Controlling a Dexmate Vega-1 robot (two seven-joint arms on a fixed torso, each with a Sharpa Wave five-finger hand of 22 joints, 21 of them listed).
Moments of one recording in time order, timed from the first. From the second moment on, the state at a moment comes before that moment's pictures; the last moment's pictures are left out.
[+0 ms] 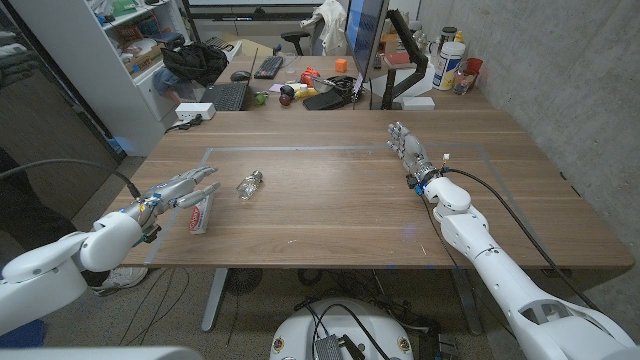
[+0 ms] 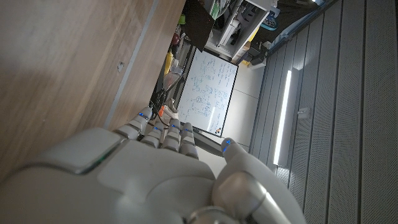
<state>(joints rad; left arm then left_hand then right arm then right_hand) 1.70 1.12 -0.20 -1.95 0.30 0.11 0.11 0.05 0.09 0.50 0.18 0.24 -0.12 -0.13 0.19 0.19 -0.17 -0.08 0.19 0.18 -0.17 -0.03 0.19 0.18 -0.17 -0.03 0.61 0.19 -0.84 -0.27 -0.22 -1.28 0.33 0.22 0.16 0.06 0.09 0.37 0.15 0.19 0.09 -0.01 0.19 0.18 0.07 -0.02 0.20 0.18 -0.06 -0.03 0.18 0.17 -0.02 -0.03 0.31 0.20</state>
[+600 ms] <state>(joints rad) 1.71 1.13 -0.21 -1.95 0.30 0.13 0.10 0.05 0.09 0.51 0.18 0.24 -0.12 -0.13 0.19 0.19 -0.17 -0.08 0.19 0.18 -0.17 -0.03 0.19 0.18 -0.17 -0.03 0.61 0.19 -0.84 -0.27 -0.23 -1.28 0.33 0.21 0.17 0.06 0.09 0.36 0.15 0.19 0.09 -0.01 0.19 0.18 0.07 -0.02 0.20 0.18 -0.06 -0.03 0.18 0.17 -0.02 -0.03 0.31 0.20</state>
